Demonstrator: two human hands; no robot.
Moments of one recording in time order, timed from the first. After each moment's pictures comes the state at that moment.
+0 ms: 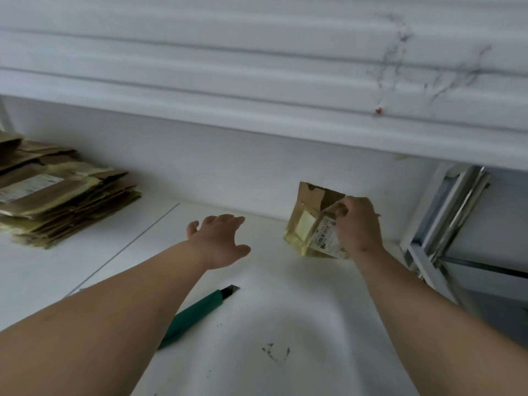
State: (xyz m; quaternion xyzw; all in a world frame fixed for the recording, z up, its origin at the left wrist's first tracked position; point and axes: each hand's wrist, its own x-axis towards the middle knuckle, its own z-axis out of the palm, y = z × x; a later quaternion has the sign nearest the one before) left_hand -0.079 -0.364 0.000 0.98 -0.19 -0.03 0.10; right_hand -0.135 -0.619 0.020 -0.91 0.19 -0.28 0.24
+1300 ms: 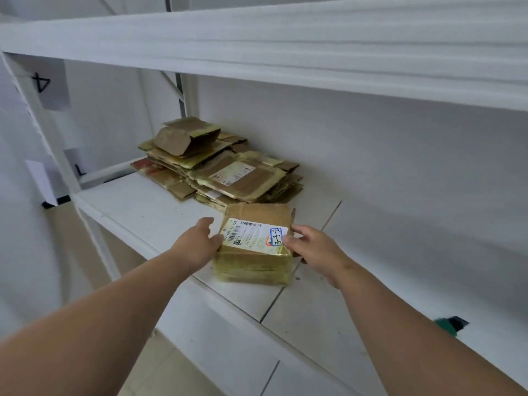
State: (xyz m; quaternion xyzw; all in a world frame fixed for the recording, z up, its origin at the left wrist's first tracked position) left_hand -0.055 0.054 -0.034 0.93 0.10 -0.04 0.36; right_hand -0.035 -0.193 -0.042 -0.87 -0.03 0.09 0.49
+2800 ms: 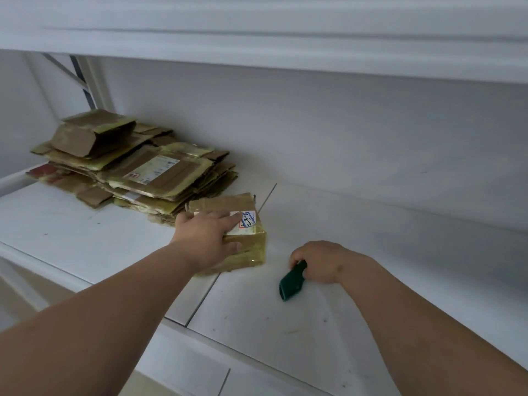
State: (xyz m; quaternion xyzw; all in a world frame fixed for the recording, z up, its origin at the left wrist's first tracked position) left_hand -0.023 -0.087 -0.030 0.98 -0.17 0.02 0.00; right_hand -0.057 -0.332 -0.050 -0.97 -0.09 0.21 0.03
